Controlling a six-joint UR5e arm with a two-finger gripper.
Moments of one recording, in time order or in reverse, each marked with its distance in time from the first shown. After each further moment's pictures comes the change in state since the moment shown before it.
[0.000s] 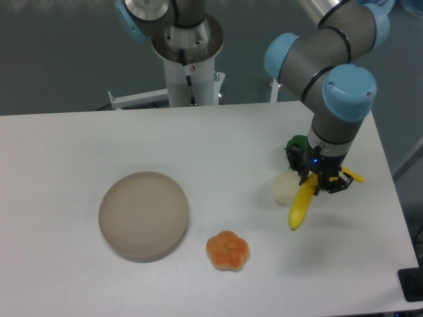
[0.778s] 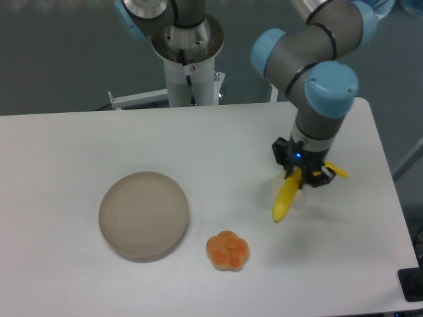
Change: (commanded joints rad) arm -0.028 0.153 -0.253 0.024 0.005 0.005
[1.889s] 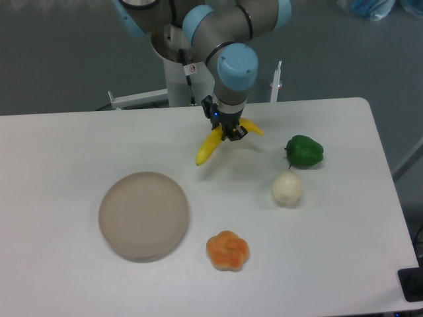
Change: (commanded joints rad) arm -0.063 0.187 -0.473 0.120 0.005 0.009
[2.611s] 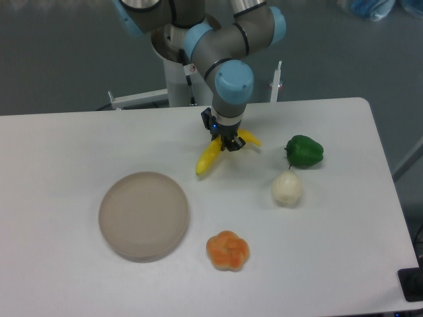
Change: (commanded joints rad) arm -0.002 -0.080 -0.032 0.149 -0.005 0.009
